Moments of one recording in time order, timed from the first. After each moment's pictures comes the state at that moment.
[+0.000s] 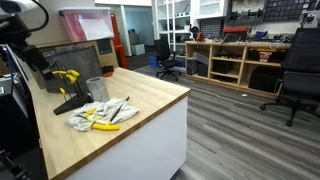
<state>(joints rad) -0.10 -0.66 -0.38 -2.67 0.00 2.24 -0.30</state>
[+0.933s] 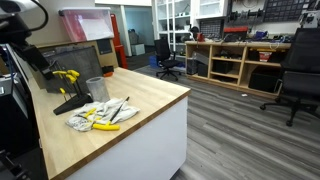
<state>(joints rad) -0.11 -0.66 -0.37 -2.67 0.01 2.25 -0.28</state>
